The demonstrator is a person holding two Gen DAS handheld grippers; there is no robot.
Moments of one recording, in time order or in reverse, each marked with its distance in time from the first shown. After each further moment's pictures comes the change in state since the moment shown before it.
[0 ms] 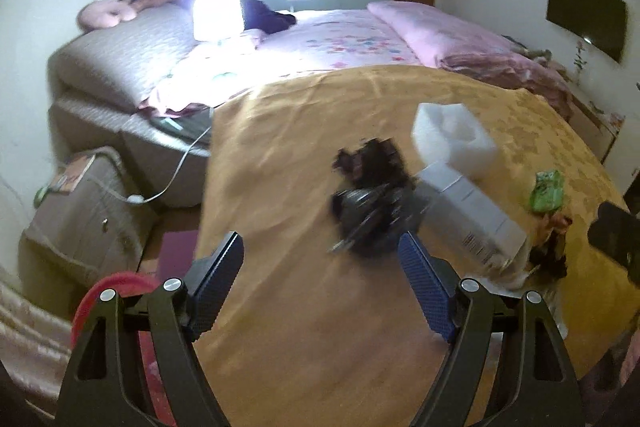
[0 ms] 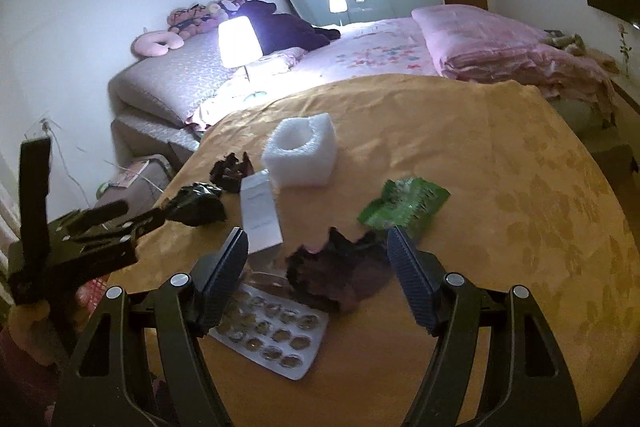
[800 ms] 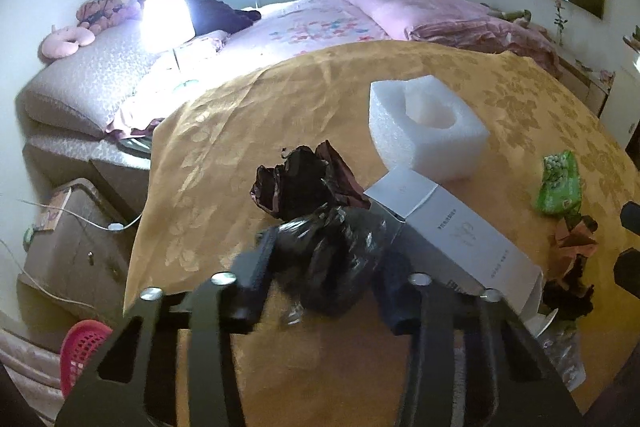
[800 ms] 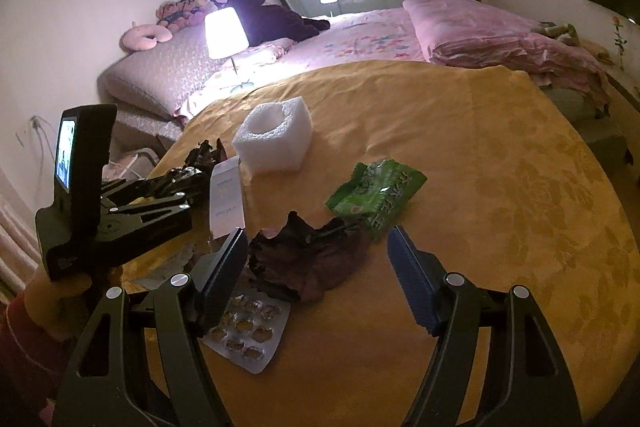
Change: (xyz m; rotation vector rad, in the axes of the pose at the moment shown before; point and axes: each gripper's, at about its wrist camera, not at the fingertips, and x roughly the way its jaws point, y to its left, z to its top) left arm 0.054 -0.043 0.014 0.127 0.036 -0.021; right arm 0.011 -0.017 -0.003 -0.005 0.033 -0.024
